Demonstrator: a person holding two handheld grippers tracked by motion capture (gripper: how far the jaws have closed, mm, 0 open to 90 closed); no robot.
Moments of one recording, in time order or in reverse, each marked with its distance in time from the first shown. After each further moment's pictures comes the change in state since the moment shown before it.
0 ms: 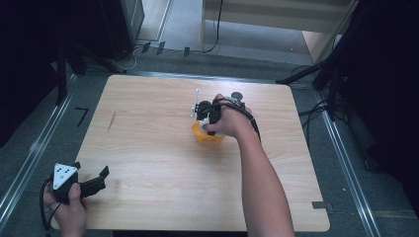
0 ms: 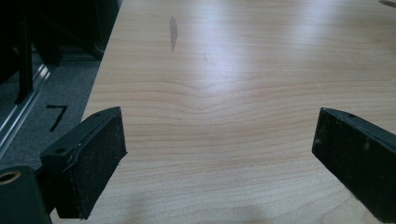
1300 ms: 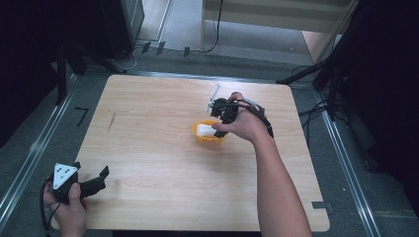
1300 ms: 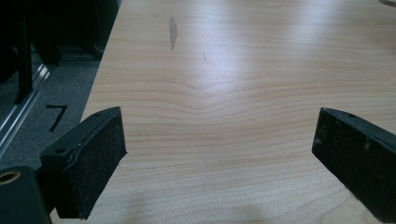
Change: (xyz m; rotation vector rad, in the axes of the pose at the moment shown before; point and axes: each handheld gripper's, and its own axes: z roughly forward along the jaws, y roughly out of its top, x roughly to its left) left arm 0.000 0.000 0.000 0.001 -0.002 -0.003; right arm 0.008 -0.050 -0.028 -0.168 0.013 0.182
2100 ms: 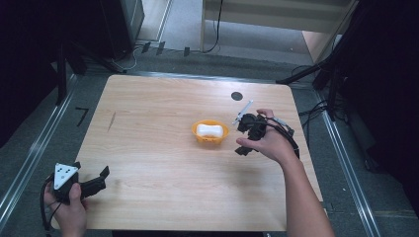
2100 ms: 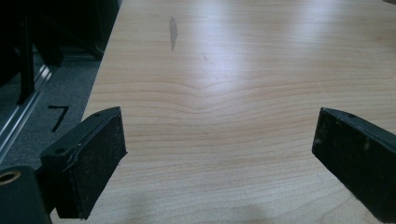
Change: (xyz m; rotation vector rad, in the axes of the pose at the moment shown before) left arm -0.001 0.000 0.000 0.004 0.007 0.020; right arm 0.020 -0.089 -0.008 -0.028 -0.029 0.160
